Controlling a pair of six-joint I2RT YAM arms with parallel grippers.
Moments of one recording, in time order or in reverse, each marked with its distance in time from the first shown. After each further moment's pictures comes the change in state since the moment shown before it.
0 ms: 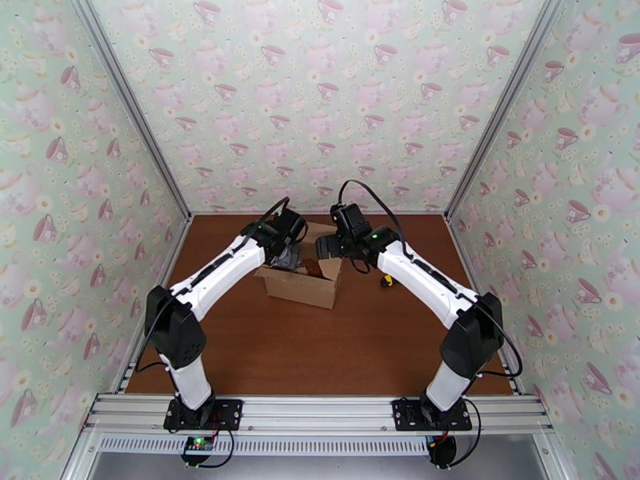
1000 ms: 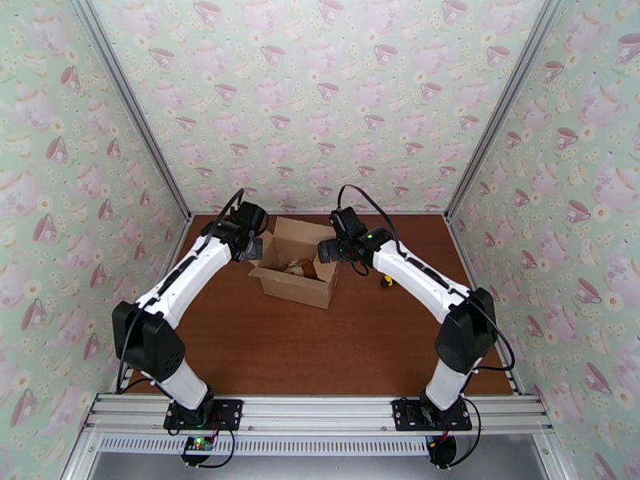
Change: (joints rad) left arm 0.237 -0.148 -0.164 0.050 -0.037 -0.001; right arm 0.002 0.040 0.000 -0.045 0.052 -0.005
